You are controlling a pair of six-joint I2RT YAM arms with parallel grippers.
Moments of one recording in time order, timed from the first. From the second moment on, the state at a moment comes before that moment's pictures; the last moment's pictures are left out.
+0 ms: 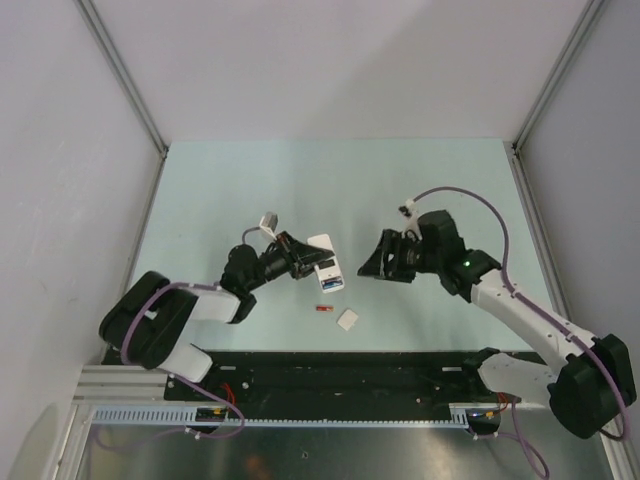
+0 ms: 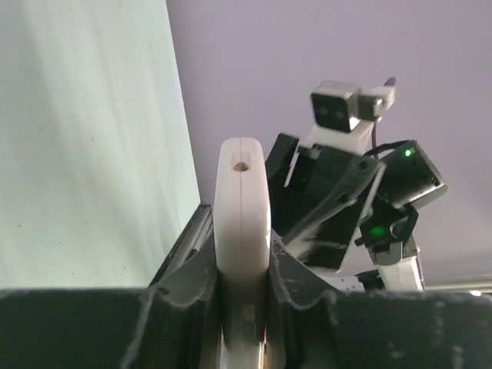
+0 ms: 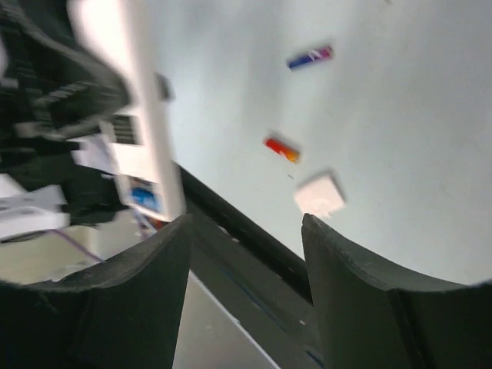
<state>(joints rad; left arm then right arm) -0.52 1.52 0.37 1.17 0.53 -1.46 0.49 1.10 0.80 -0.30 -0.52 0.74</state>
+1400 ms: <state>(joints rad) -0.47 0.69 0.05 0.64 0.45 -1.26 1.06 1.60 0.86 -0.32 0.09 0.26</state>
